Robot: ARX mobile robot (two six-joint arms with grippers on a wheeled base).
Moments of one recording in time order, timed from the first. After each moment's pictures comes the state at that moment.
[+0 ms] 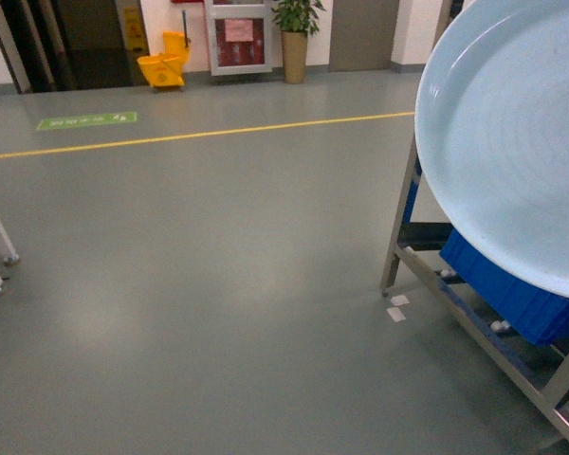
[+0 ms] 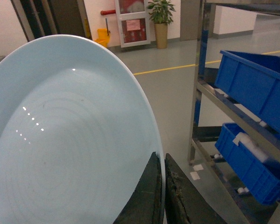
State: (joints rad) left arm -0.02 0.01 0.01 -0.01 0.00 0.03; right arm 0.01 1.11 0.35 0.73 -0.16 0.10
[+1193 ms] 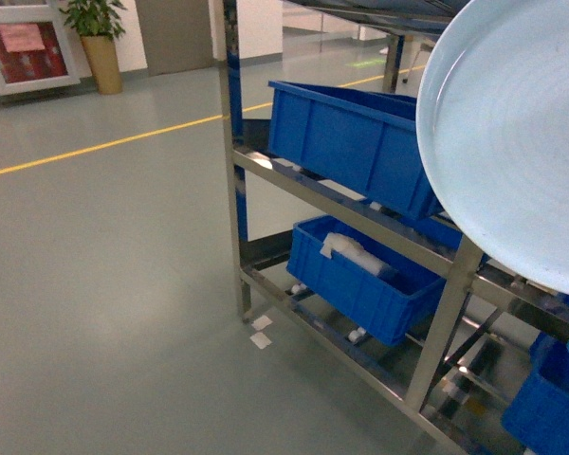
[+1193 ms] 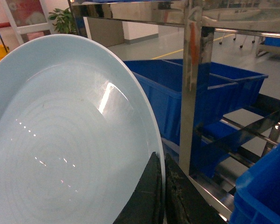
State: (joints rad) left arm -0.02 0.01 0.01 -0.01 0.00 0.03; right arm 0.01 1.11 0.35 0.73 -0.16 0.10
